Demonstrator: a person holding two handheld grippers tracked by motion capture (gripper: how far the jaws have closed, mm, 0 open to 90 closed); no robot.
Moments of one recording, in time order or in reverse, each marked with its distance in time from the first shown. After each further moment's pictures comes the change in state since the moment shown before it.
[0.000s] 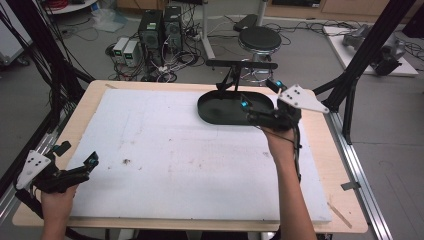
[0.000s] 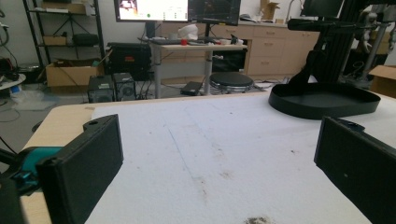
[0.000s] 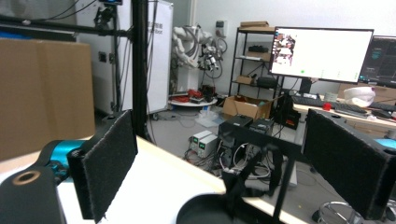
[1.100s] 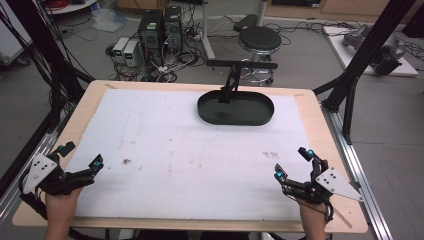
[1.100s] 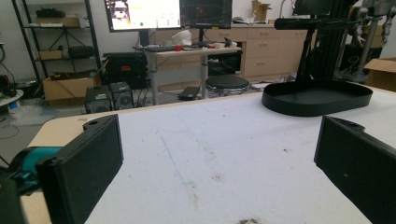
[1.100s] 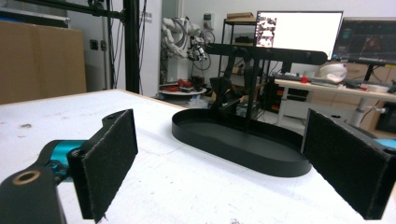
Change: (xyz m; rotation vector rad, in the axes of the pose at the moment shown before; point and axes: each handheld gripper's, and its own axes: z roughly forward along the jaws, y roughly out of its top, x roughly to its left) left arm -0.012 -0.003 0.001 -0.030 -0.025 0.055; right arm 0.001 -0.129 -0.140 0.001 -0.057 0.034
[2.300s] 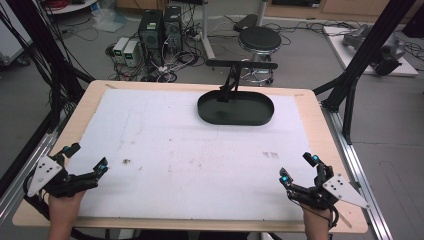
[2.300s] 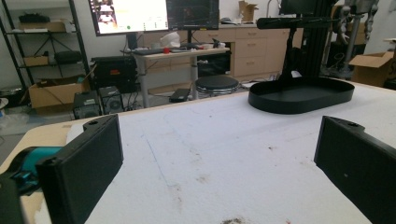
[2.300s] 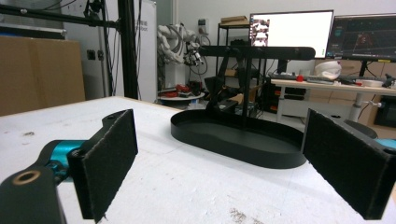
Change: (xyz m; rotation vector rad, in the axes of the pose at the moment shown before) left arm -0.010 -0.001 0.000 -0.002 -0.048 0.022; right arm -0.003 -0.007 -0.015 -0.016 -0.018 0.052
